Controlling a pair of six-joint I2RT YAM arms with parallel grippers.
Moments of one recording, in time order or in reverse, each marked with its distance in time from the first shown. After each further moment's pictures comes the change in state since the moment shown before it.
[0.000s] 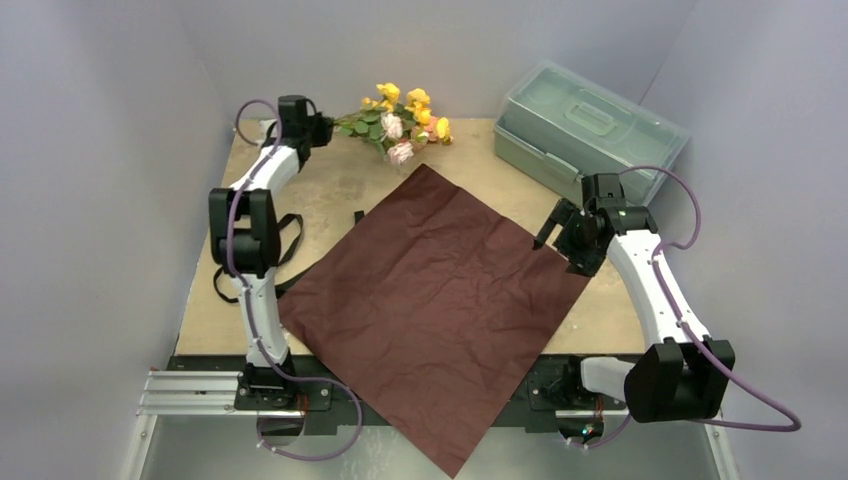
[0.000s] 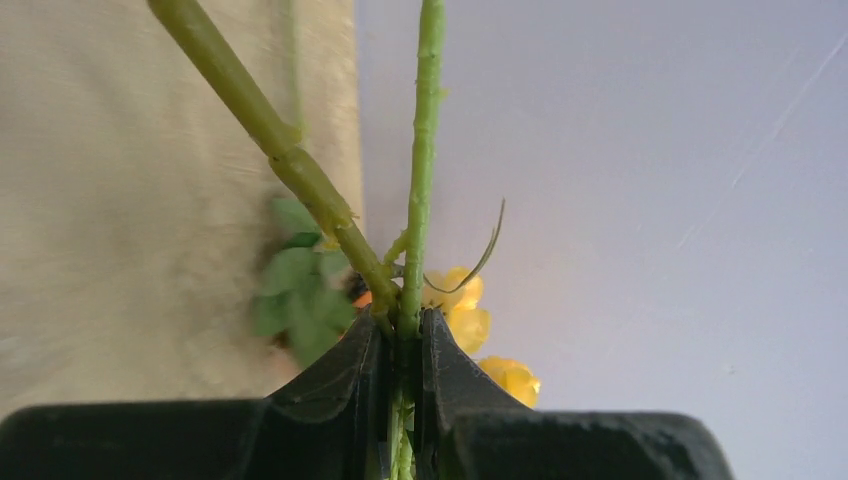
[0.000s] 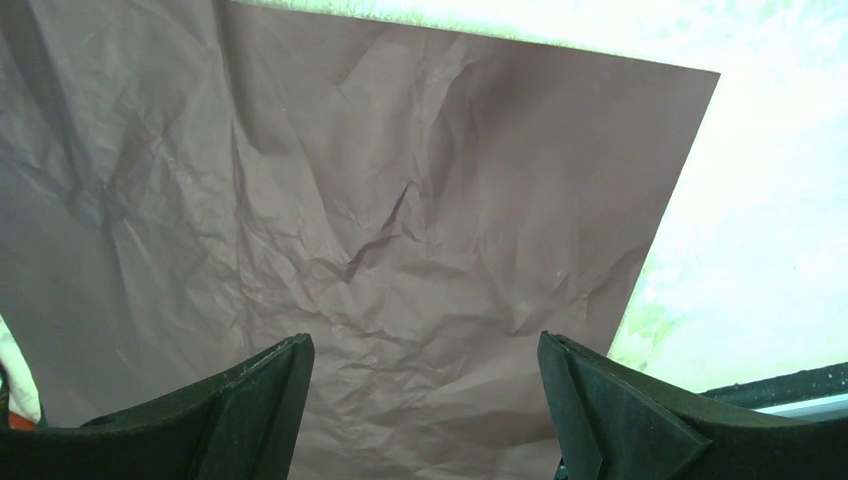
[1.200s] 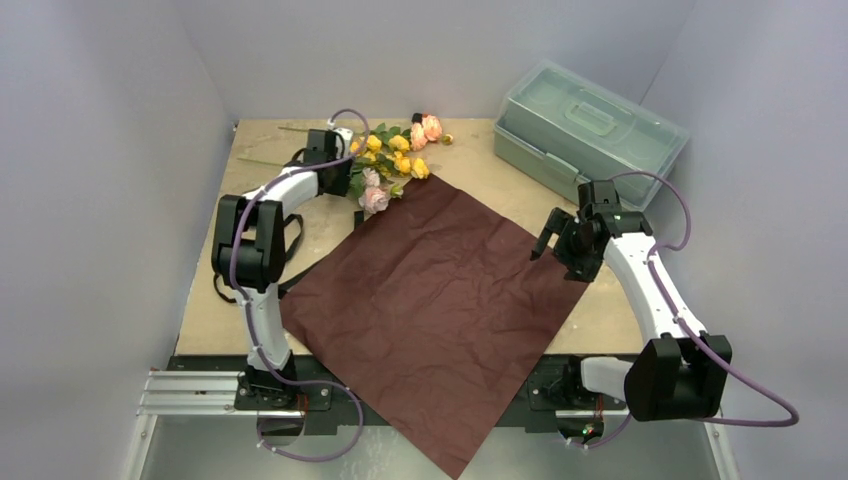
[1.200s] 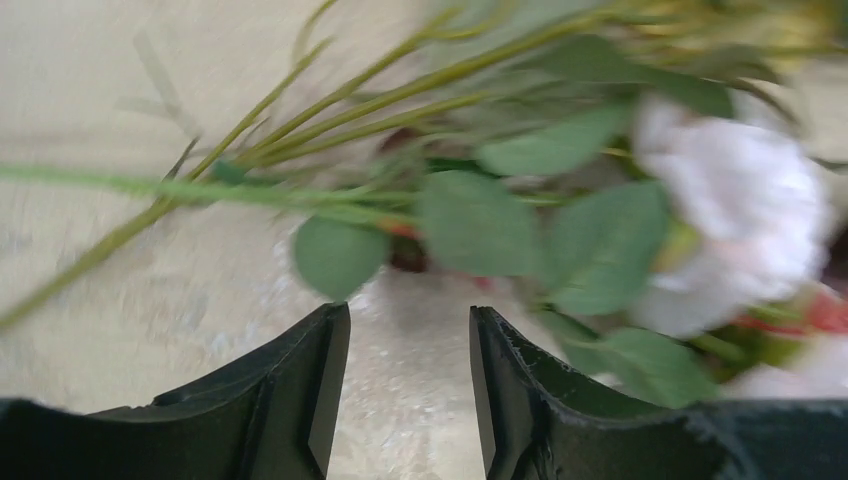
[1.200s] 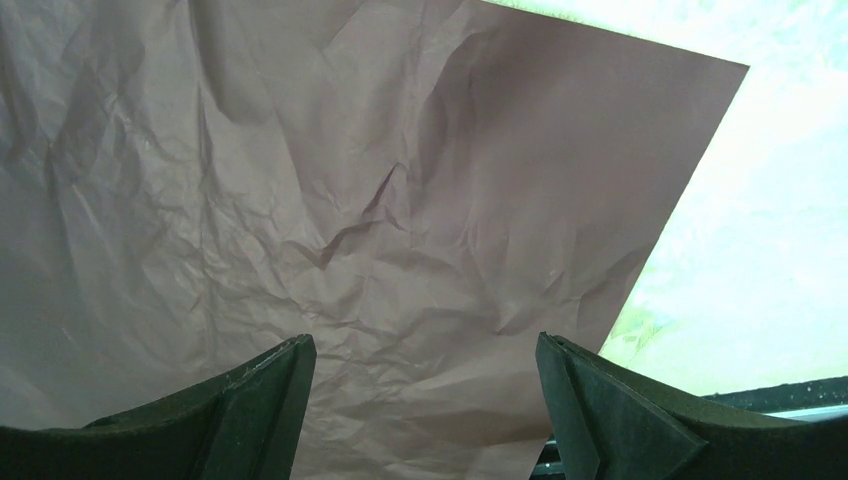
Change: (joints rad) left arm -0.059 -0.206 -0.394 -0.132 -0.087 1.723; right arm 0.000 -0.011 -0.063 0.024 -0.032 -0.076
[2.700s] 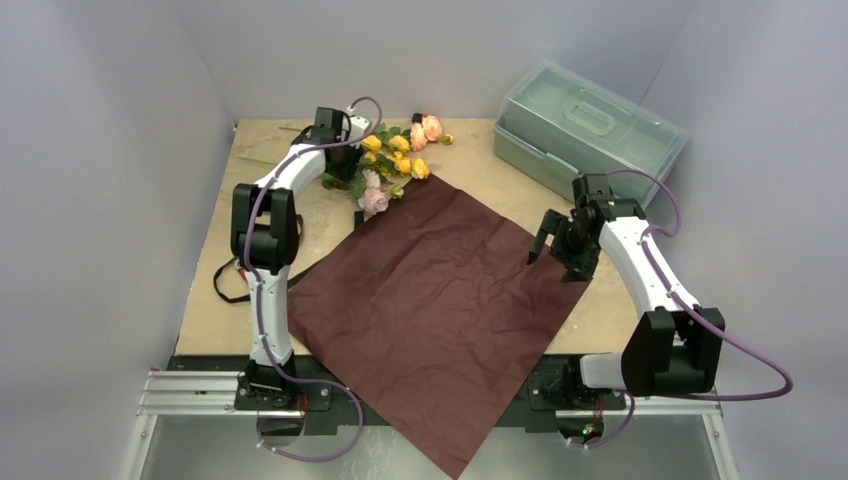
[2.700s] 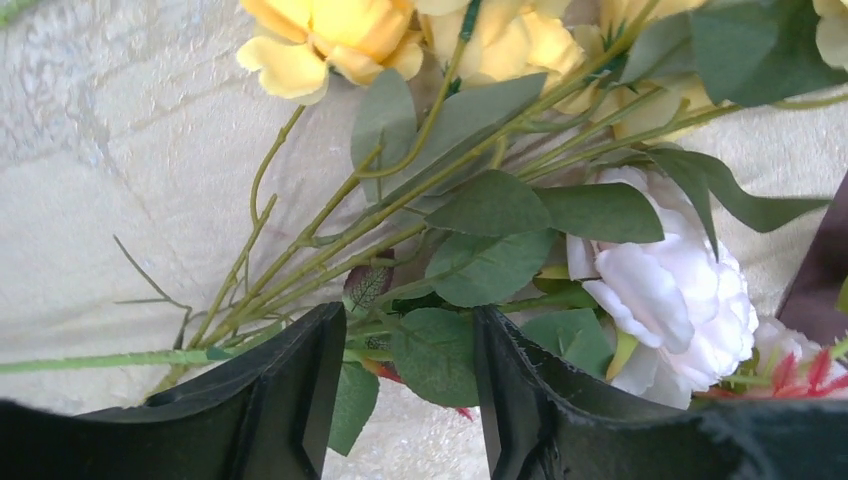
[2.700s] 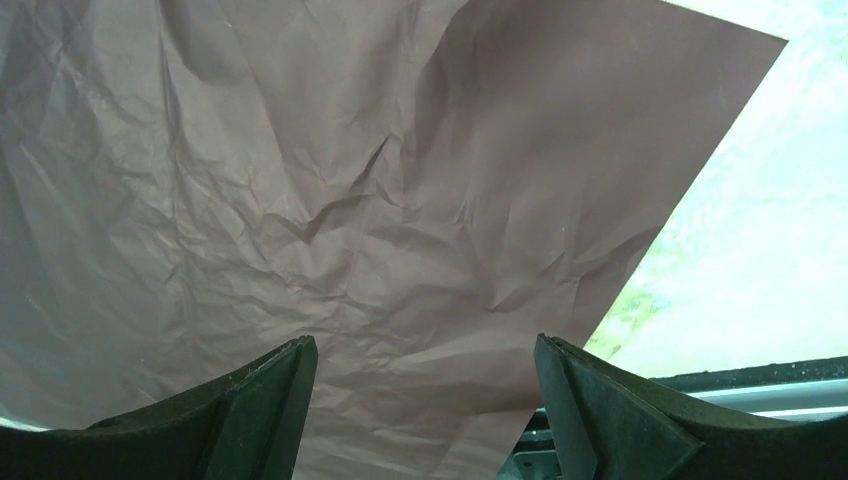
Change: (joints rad) left arm -0.045 0.196 0.352 -0.201 0.134 0.261; right arm 0.000 0.120 0.063 -0.069 -0.040 -0.055
